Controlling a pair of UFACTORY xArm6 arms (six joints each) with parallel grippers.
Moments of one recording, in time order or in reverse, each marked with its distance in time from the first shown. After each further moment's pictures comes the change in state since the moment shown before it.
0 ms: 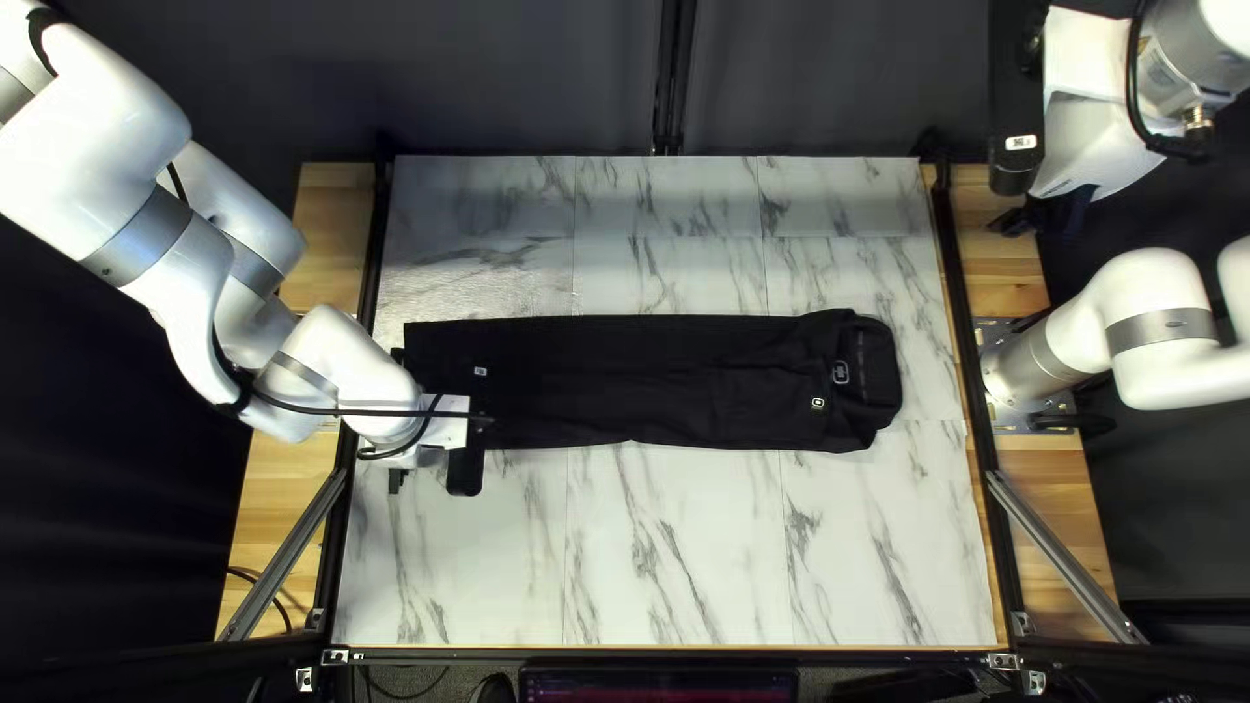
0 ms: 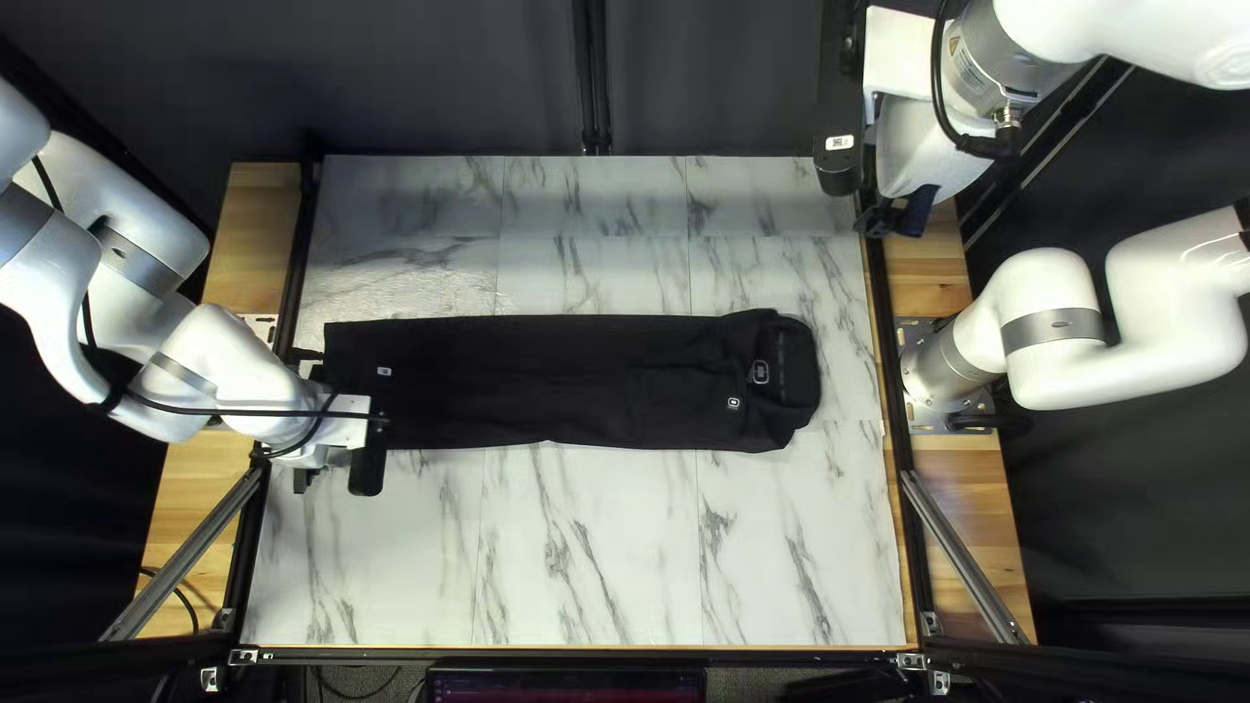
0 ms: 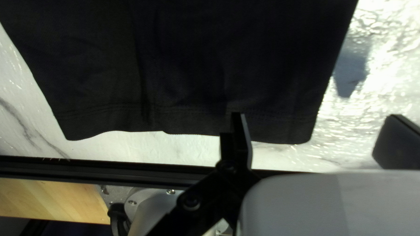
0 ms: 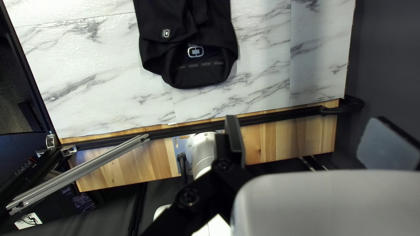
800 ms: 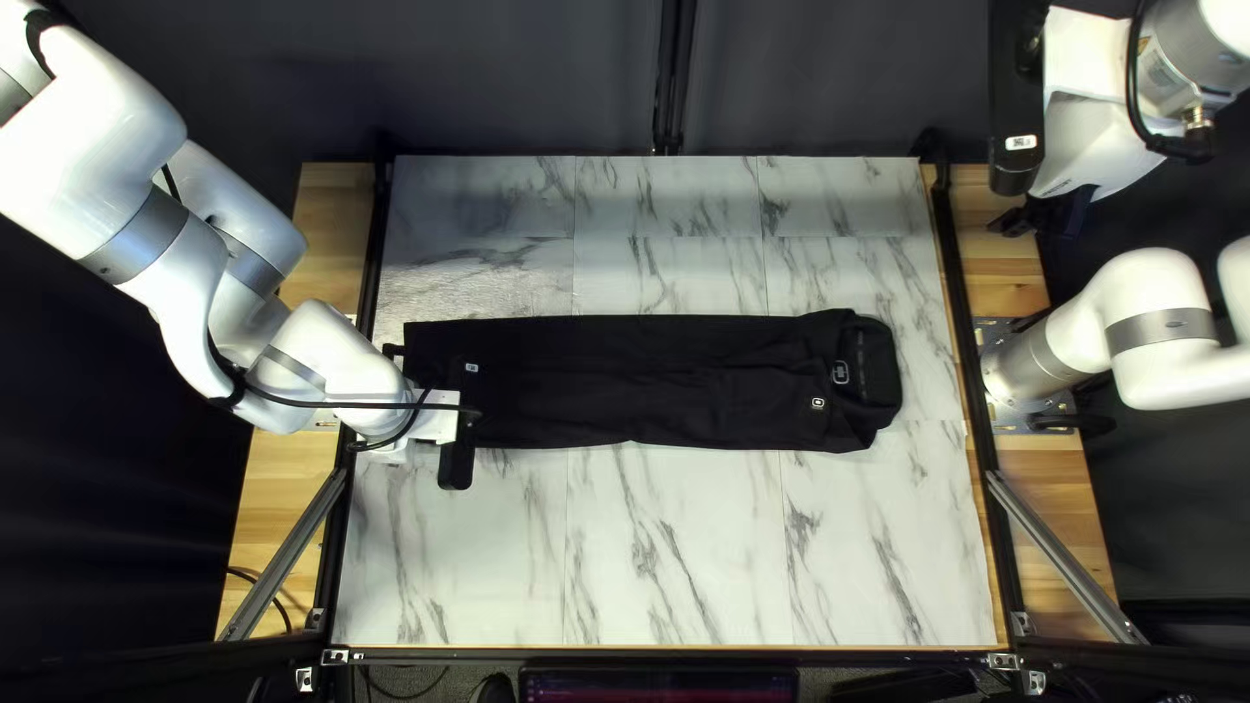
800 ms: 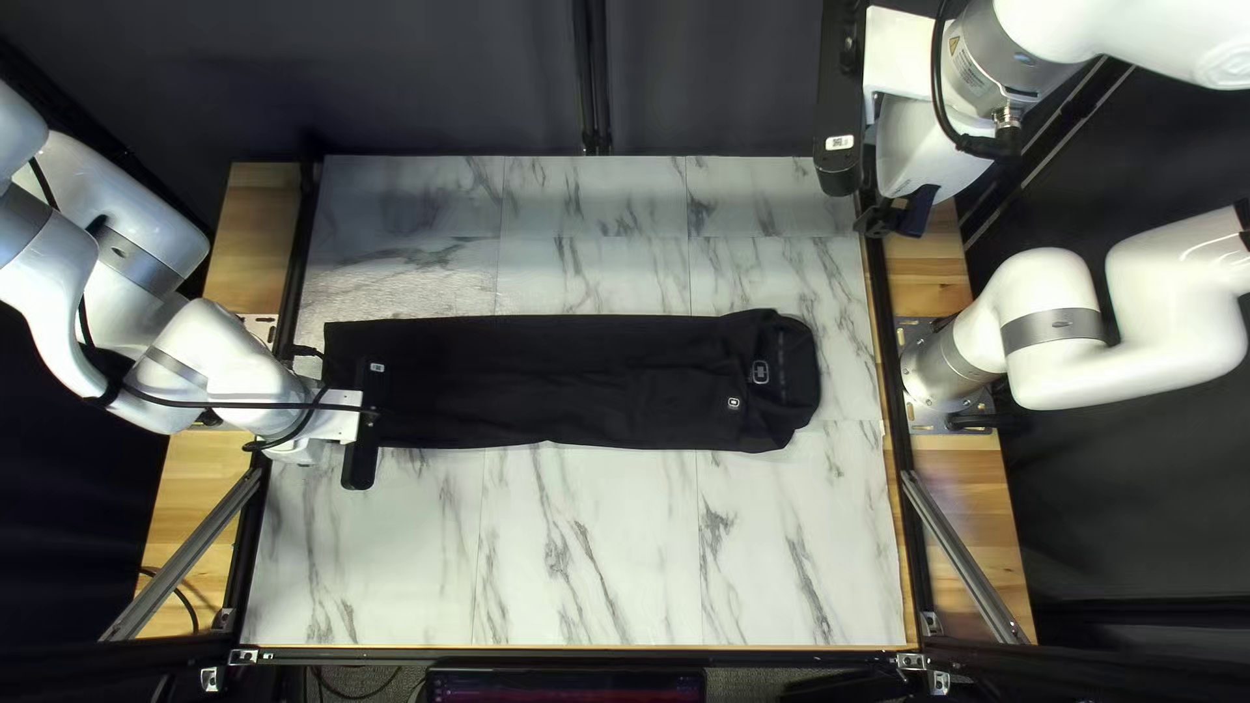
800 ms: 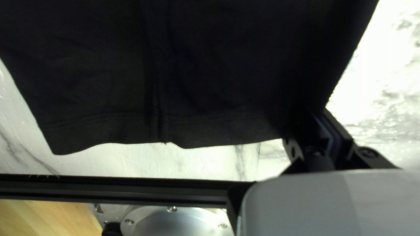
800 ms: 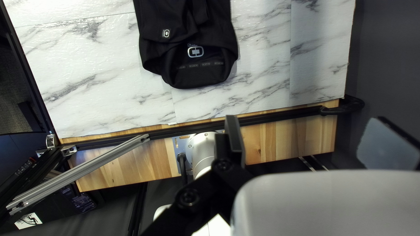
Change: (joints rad) left arm -0.014 -0.068 0.012 0.005 0.053 -0.024; right arm 0.000 0.000 0.000 0.000 0.000 0.000
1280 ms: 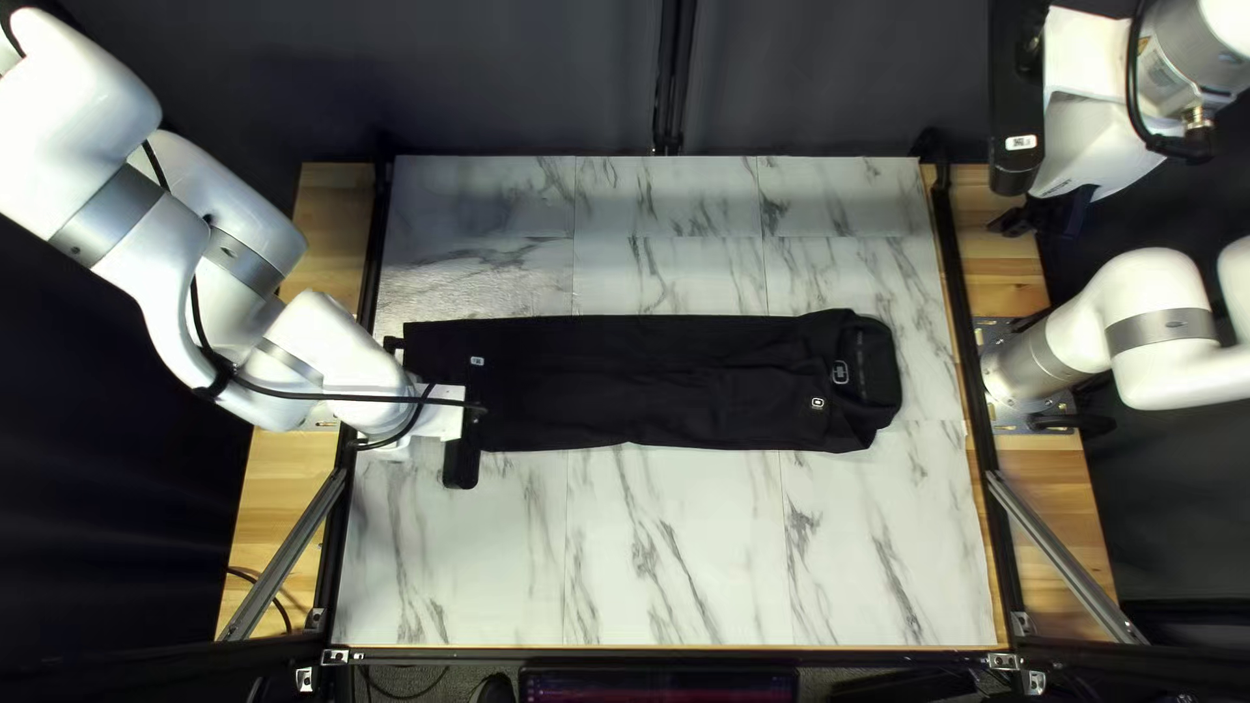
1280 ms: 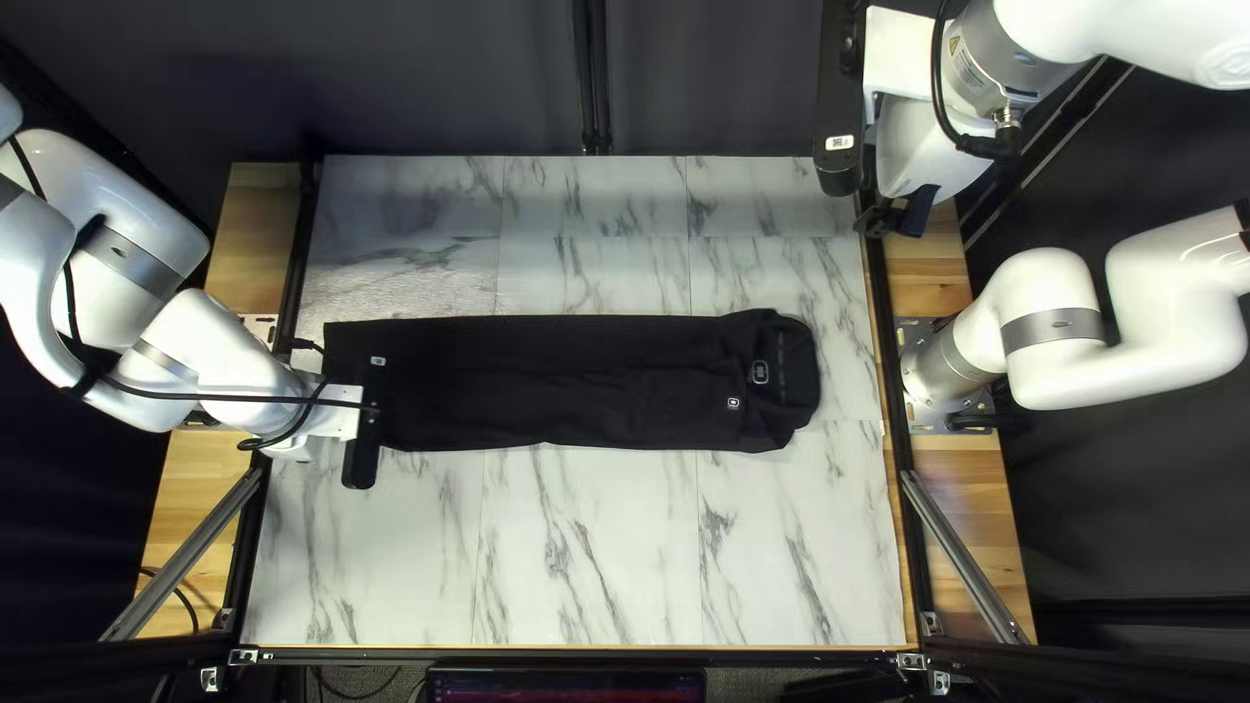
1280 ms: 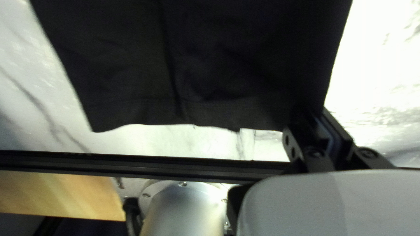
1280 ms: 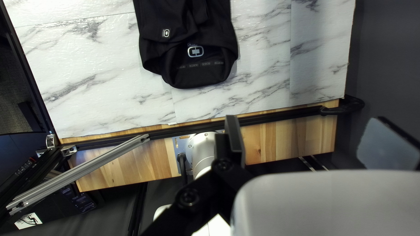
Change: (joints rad) left arm 0.088 0.018 -0.187 0.101 0.173 0.052; right arm 0.000 0.000 0.000 0.000 0.000 0.000
